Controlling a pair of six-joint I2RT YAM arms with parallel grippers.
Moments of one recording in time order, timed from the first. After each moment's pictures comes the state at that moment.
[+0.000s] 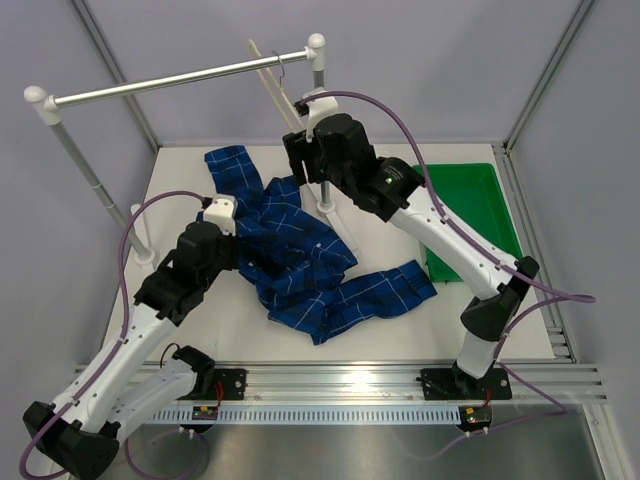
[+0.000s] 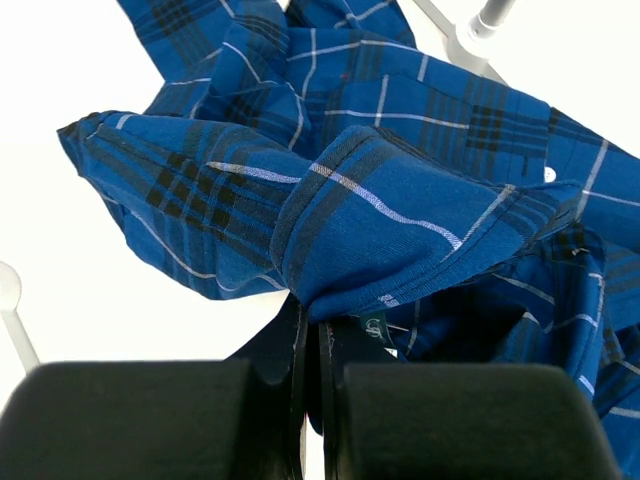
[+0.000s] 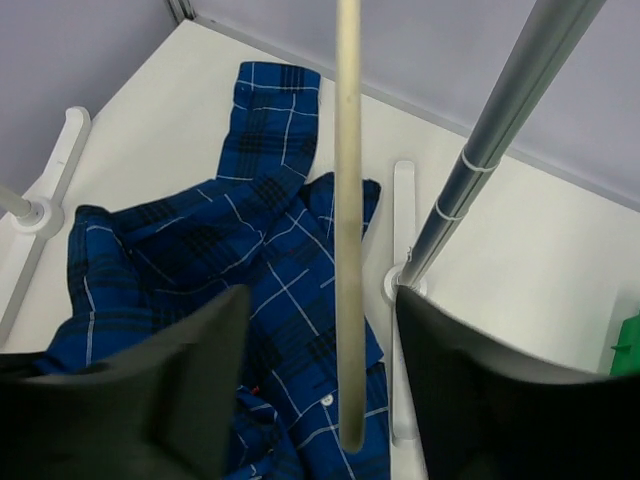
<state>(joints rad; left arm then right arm) -0.49 0.80 0.81 -0.52 -0.26 -0.15 0.87 1.79 2.08 -0.61 0.33 0.13</state>
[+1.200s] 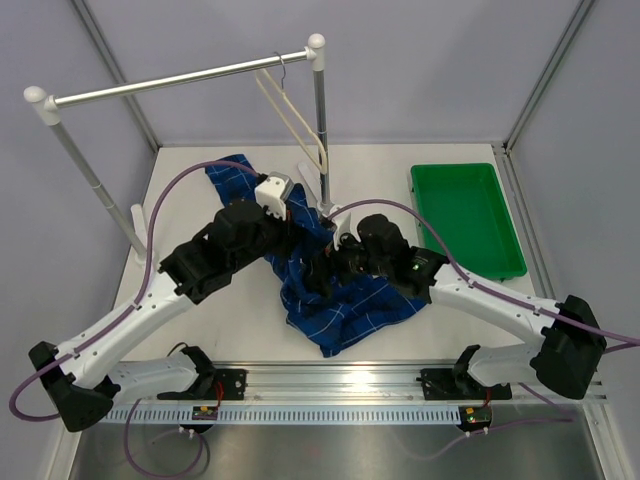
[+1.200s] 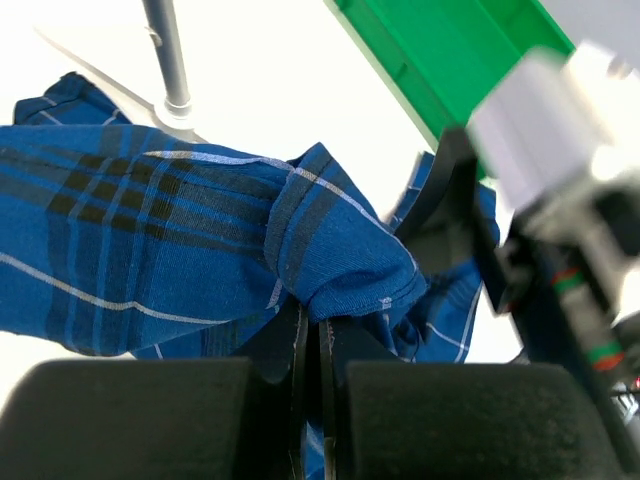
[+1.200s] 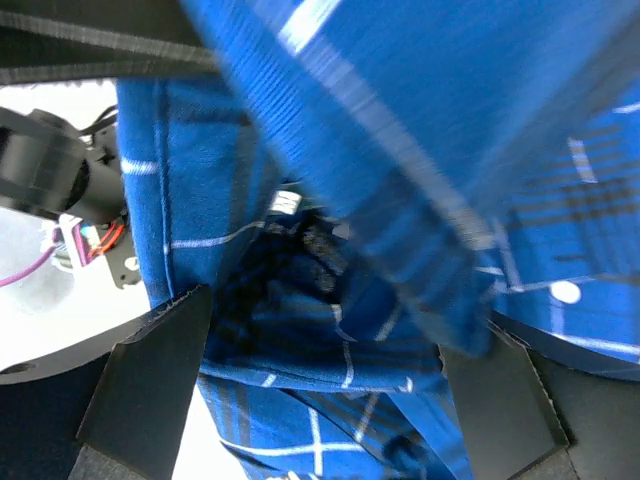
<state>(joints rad) -0.81 1.05 1.12 -0.48 -0.10 -0.31 0.88 1.28 0.96 -0.12 -0.29 0.19</state>
